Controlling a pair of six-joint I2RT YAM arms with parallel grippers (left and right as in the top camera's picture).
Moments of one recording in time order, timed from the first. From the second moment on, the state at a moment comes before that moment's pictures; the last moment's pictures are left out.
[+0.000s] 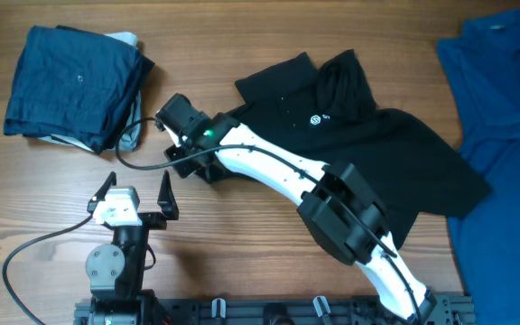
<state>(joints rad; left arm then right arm) 0.00 0.01 0.01 -0.07 0.02 -0.09 0.90 2.29 1.83 -0.65 -0.16 0.26</state>
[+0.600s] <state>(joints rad) 0.00 0.01 0.01 -0.07 0.02 -0.09 0.22 2.00 1.85 -0.75 -0.01 0.20</state>
